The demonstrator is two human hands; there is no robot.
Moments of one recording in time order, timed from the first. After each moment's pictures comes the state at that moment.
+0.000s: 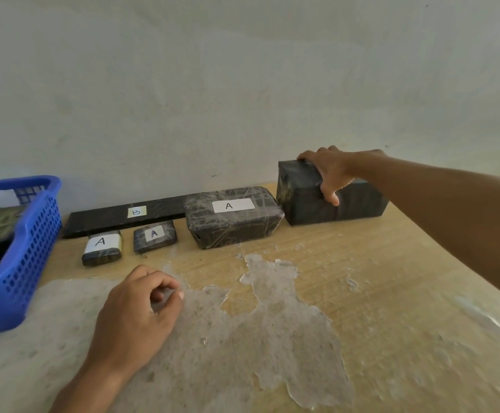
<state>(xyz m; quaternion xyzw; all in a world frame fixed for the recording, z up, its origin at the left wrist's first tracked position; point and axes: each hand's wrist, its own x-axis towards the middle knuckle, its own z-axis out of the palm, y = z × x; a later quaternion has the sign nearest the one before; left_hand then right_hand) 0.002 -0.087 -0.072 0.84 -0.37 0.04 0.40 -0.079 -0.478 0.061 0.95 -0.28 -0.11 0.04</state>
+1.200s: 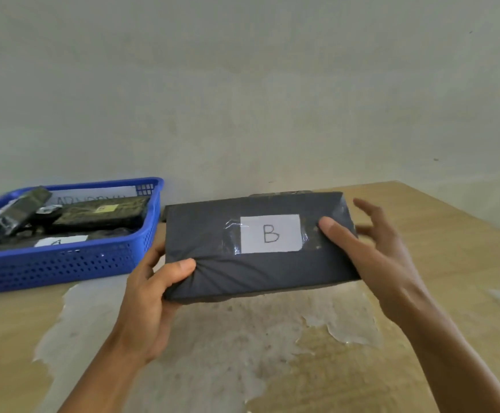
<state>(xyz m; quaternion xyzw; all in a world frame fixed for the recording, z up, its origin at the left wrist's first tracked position) -0.047 0.012 -0.023 0.54 -0.22 -0.18 0.79 -0.212 -0.207 0.020 0.73 -0.31 0.32 -0.52</state>
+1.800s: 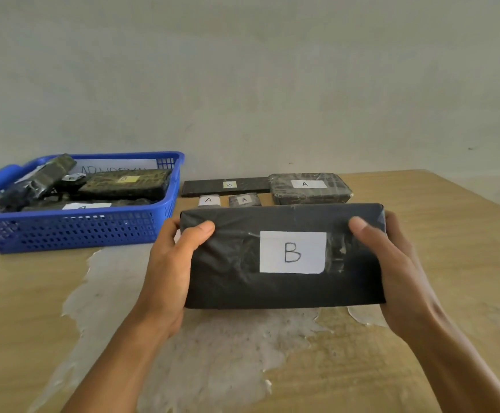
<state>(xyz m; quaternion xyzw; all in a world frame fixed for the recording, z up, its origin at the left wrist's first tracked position) -0.069 0.015 -0.009 0.64 -0.13 -0.13 0.75 -0.209 -0.187 -0.013 0.66 -0.18 0.34 -0.65</state>
